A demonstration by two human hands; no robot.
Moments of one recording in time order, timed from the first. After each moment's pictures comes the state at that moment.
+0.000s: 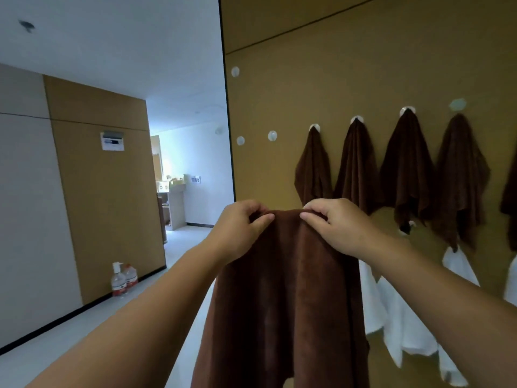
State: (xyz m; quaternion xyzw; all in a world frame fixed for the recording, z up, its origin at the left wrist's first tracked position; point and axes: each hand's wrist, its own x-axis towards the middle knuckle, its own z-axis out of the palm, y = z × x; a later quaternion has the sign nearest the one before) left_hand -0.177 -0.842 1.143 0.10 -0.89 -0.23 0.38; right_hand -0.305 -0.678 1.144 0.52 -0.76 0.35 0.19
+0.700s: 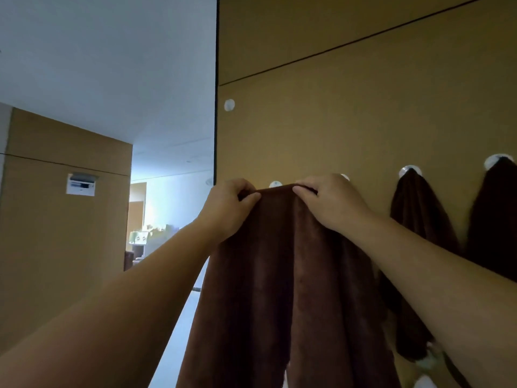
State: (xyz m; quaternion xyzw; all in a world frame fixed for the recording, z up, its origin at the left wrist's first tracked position) left_hand -0.470 -1.109 1.285 0.06 -0.83 -0.15 0.53; right_hand -0.578 -0.945 1.293 0.48 -0.71 0.35 0.38
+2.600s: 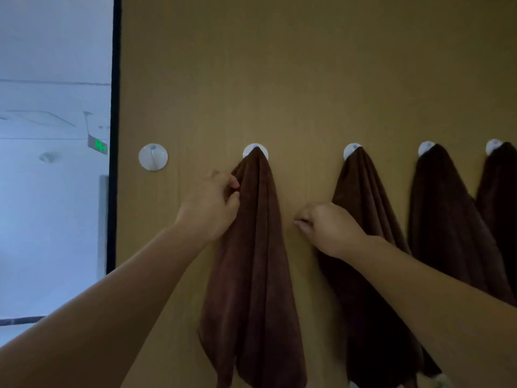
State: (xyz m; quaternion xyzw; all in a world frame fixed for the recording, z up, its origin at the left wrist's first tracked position) left_hand -0.752 -1.360 1.268 -0.13 -0.83 -0.22 0.50; right_hand -0.802 -1.137 1.241 0.28 -0.87 0.12 0.38
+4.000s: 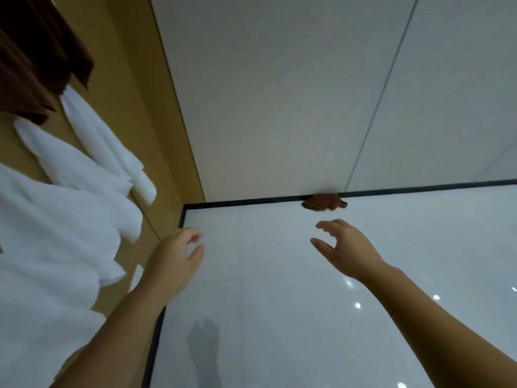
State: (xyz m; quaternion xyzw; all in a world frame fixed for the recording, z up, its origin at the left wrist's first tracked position) left_hand -0.572 -0.891 0.821 -0.60 -0.73 -0.29 -0.15; right_hand -0.252 -0.817 0.819 -0.59 -0.78 0.17 0.16
